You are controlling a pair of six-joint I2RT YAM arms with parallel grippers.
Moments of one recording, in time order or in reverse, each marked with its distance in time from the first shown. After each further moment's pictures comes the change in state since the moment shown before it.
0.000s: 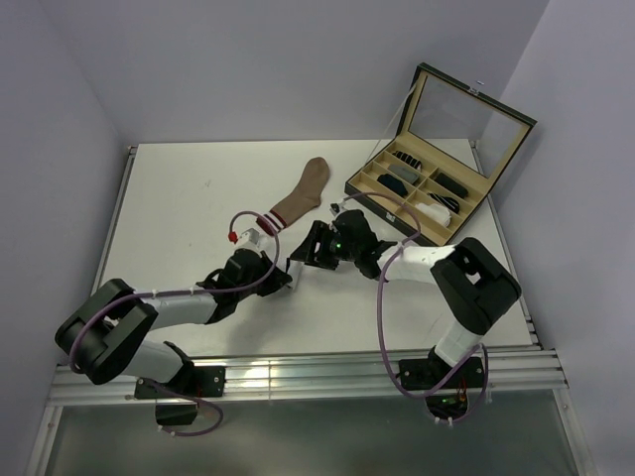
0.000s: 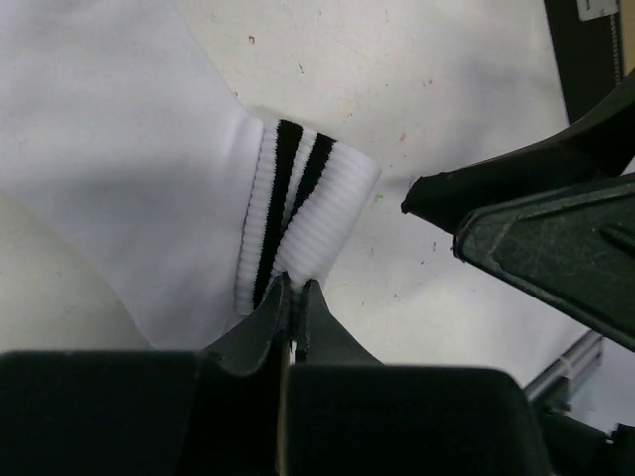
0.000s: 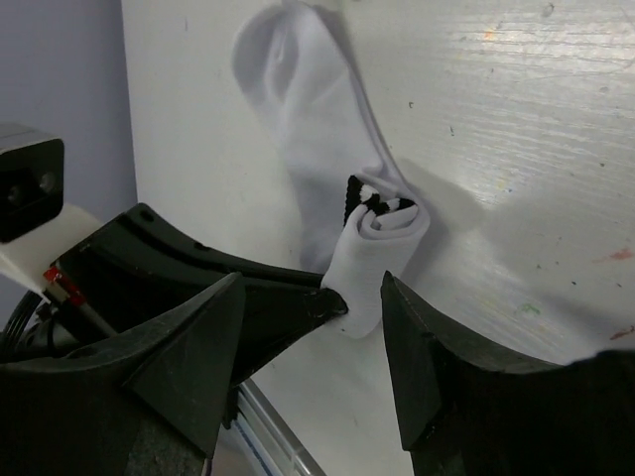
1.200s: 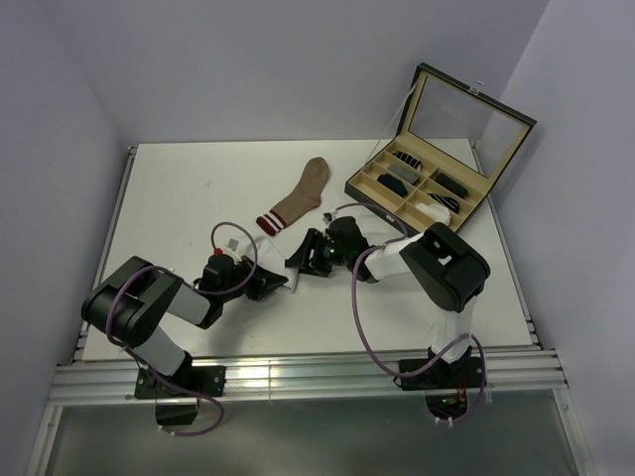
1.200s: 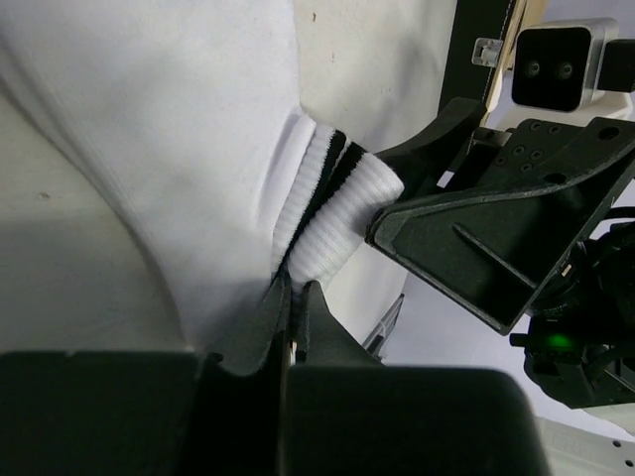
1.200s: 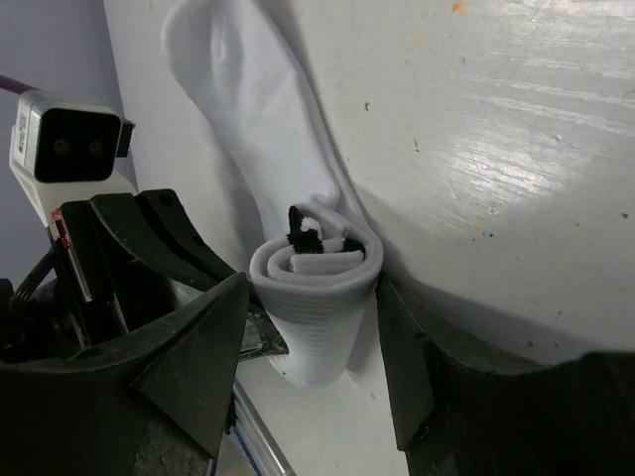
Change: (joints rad) left arm 0.239 0.215 -0.176 0.497 0.405 -0.352; right arm -0.002 0.220 0.008 0.188 -0.082 0.067
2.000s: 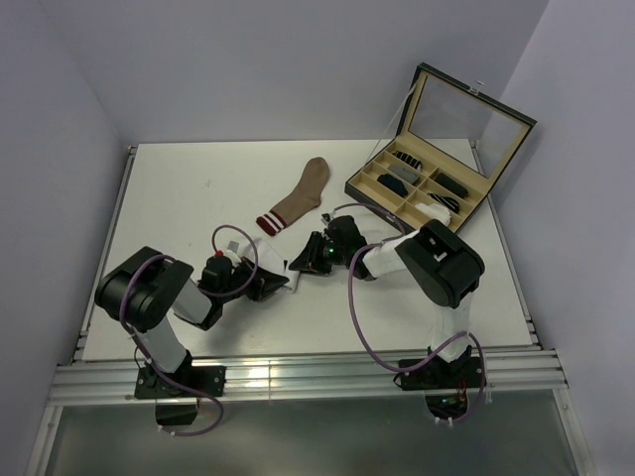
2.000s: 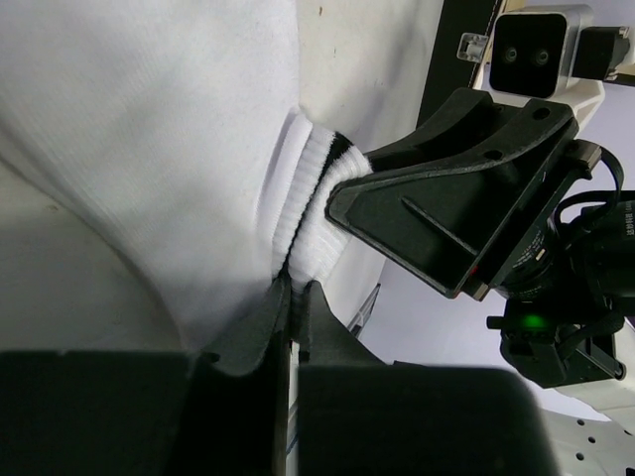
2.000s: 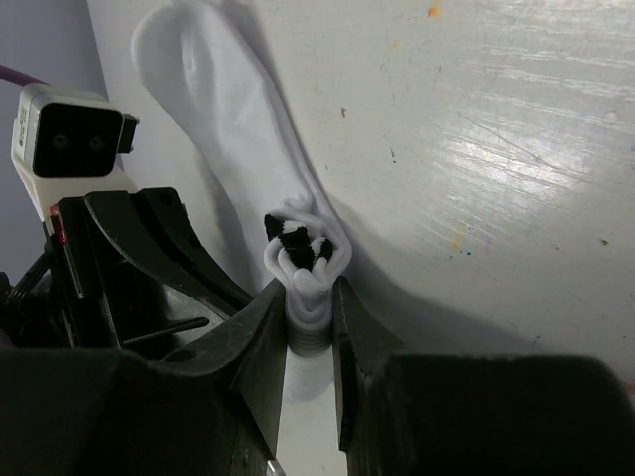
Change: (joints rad) left arm 0.026 0.117 -0.018 0.167 0.069 -0.075; right arm -0.005 0.045 0.029 -0.010 -0.035 -0.016
